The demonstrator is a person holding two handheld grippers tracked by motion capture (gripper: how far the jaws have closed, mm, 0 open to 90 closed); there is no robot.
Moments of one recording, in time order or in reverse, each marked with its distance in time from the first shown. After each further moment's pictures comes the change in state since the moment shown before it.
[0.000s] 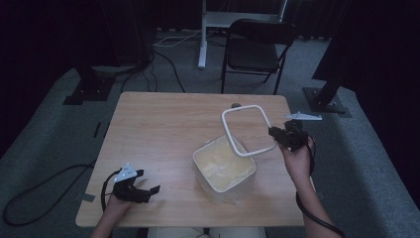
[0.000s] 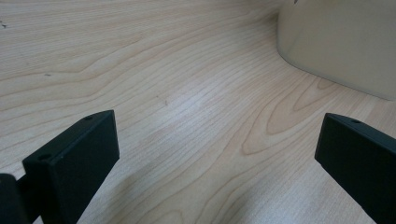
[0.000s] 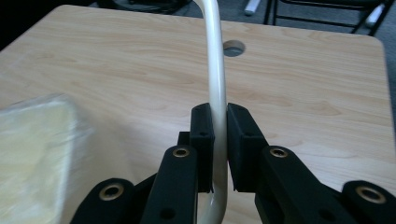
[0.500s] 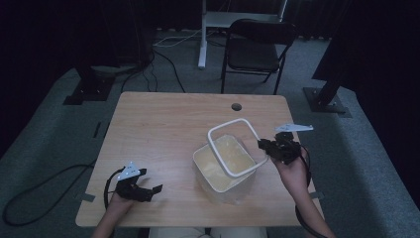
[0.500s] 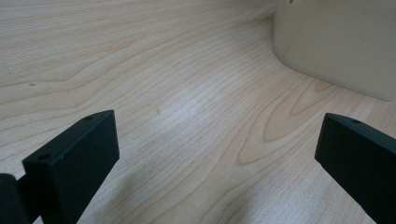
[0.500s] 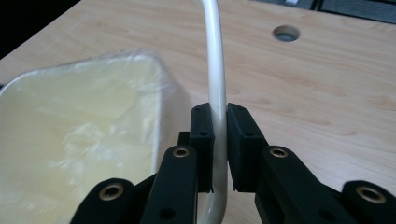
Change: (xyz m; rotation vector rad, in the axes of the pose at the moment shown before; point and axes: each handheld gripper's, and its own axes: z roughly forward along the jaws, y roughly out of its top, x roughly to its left) left arm -0.001 0.004 0.007 0.006 -0.016 0.010; right arm 0.040 -0.019 -0.016 0.055 0.116 -0.098
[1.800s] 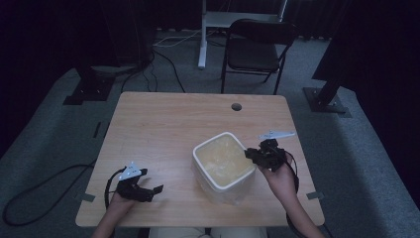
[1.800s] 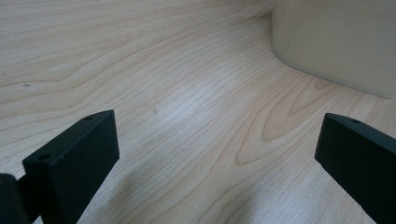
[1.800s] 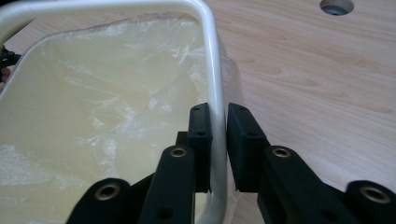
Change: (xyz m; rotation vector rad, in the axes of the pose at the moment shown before) left arm -0.001 0.001 0.002 0.011 -0.001 0.009; right arm 0.029 -0.011 0.024 0.077 0.057 -0.021
